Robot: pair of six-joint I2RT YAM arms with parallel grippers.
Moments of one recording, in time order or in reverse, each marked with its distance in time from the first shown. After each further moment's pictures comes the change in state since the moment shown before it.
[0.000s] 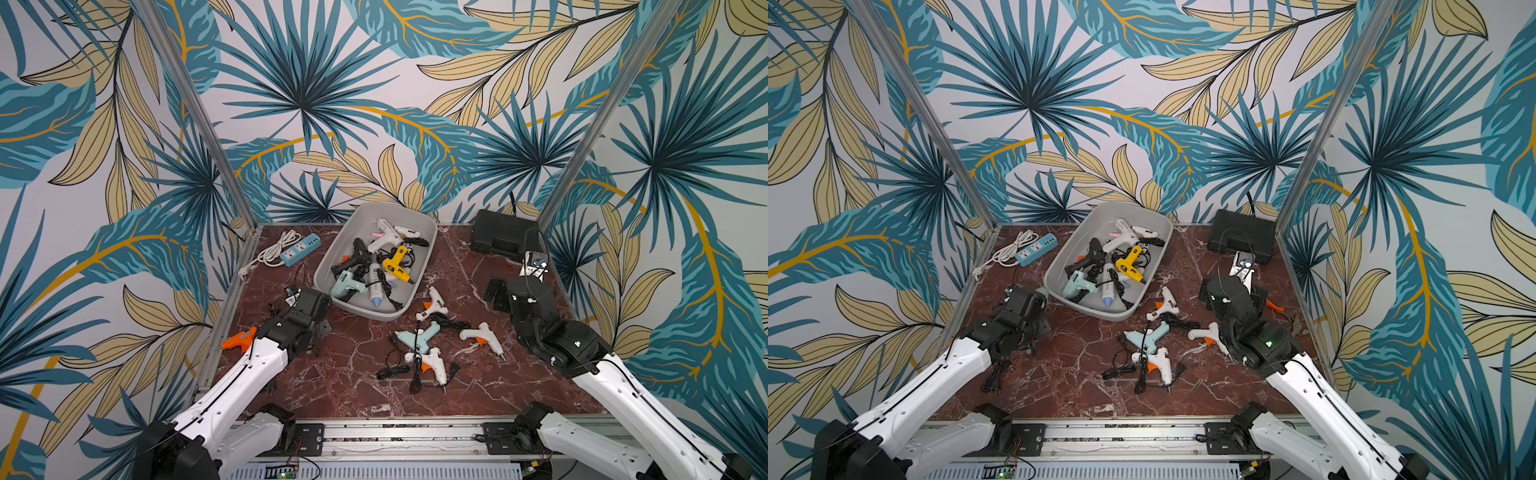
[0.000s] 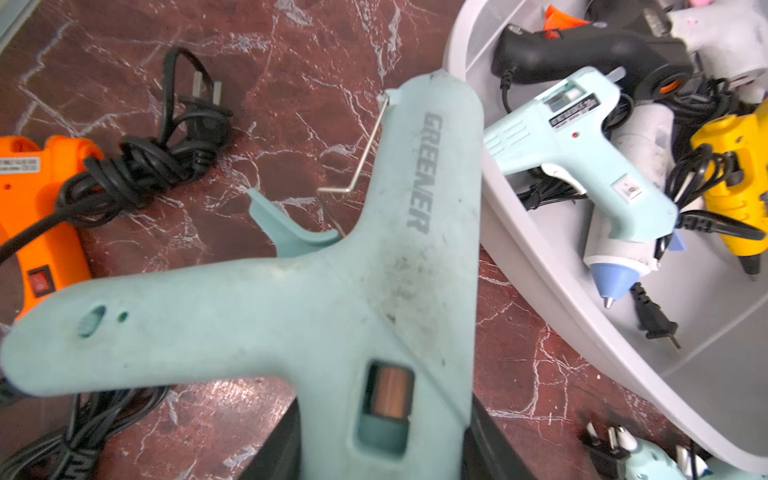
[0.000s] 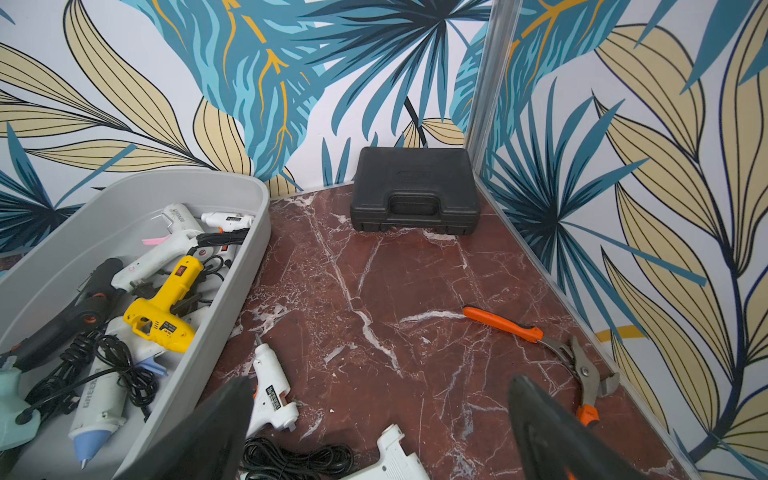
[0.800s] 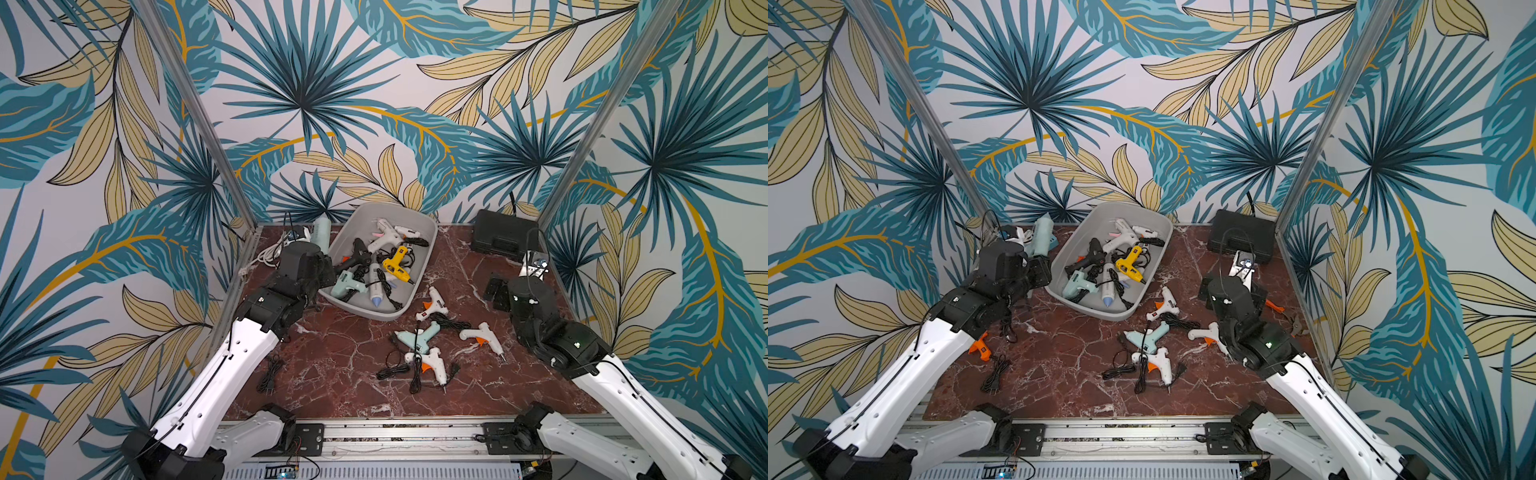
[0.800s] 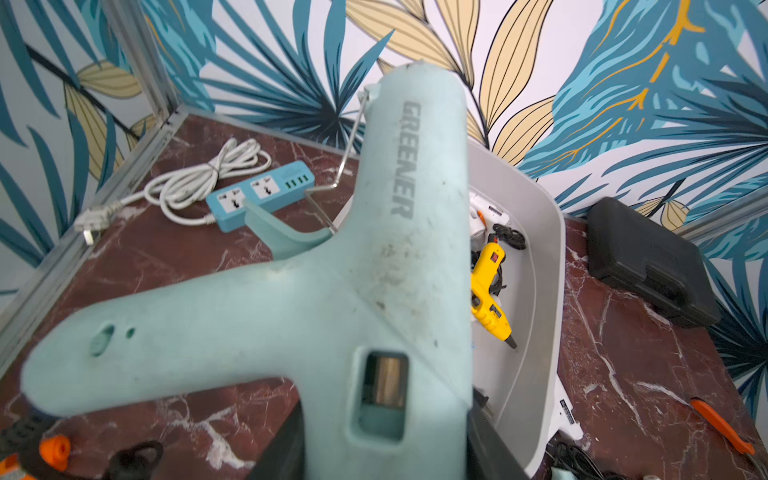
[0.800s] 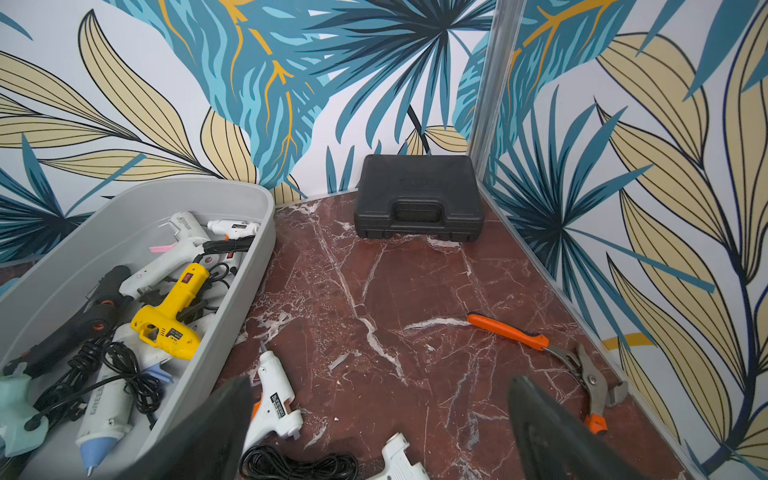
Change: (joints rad) left arm -0.006 0.095 0.456 0.107 0.008 0.352; right arm 0.000 -0.011 -0.014 0.041 0.000 -0.014
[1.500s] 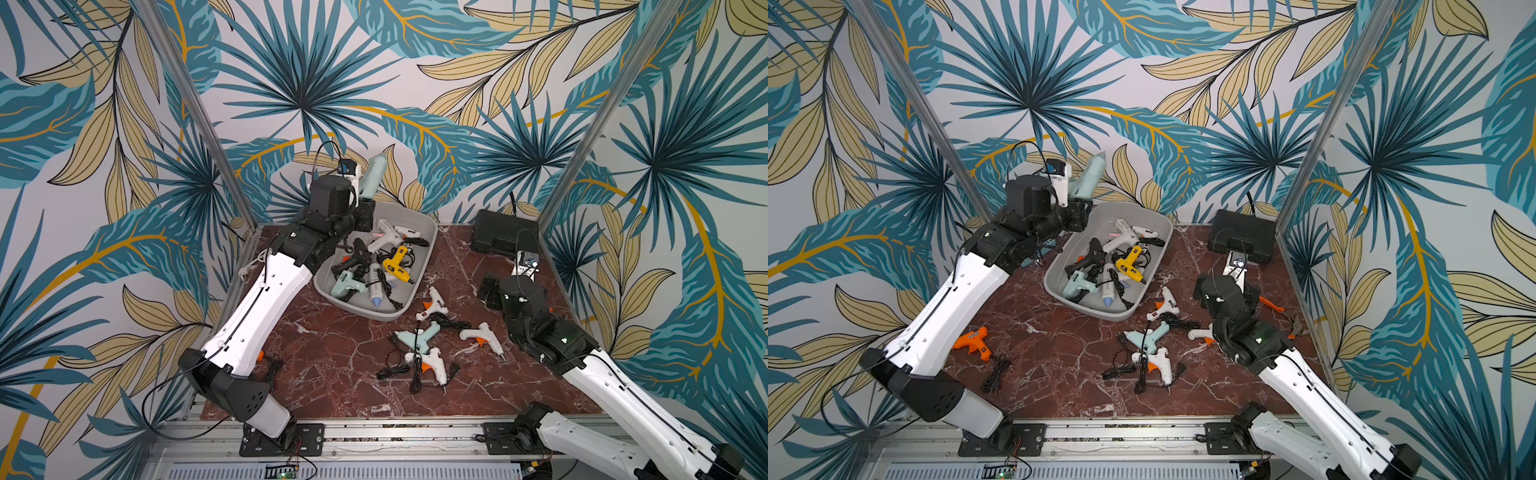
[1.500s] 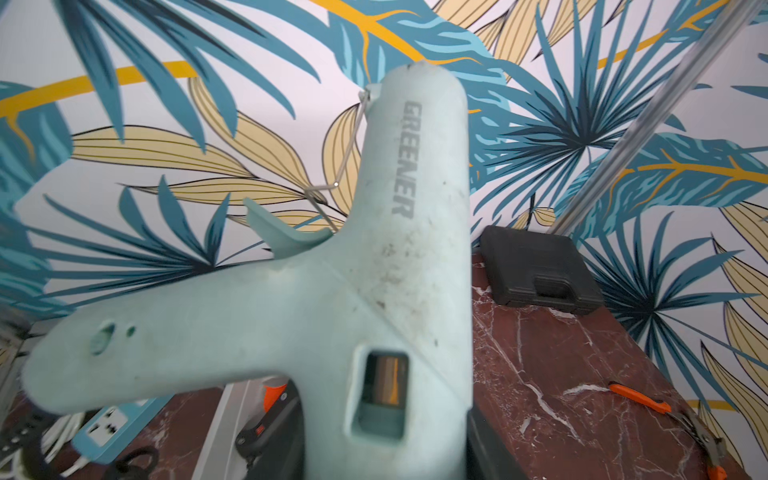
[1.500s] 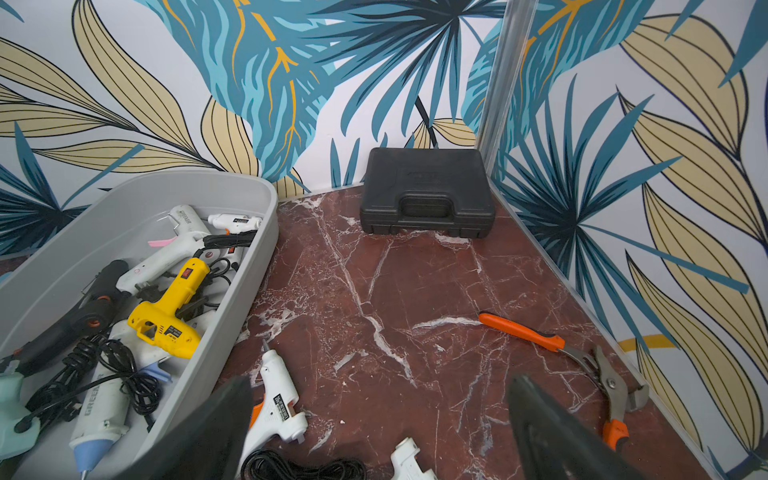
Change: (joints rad) left arm -0.092 0.488 0.674 -0.001 0.174 0.270; right arm 0.000 0.045 -0.044 0.073 -0.014 0.001
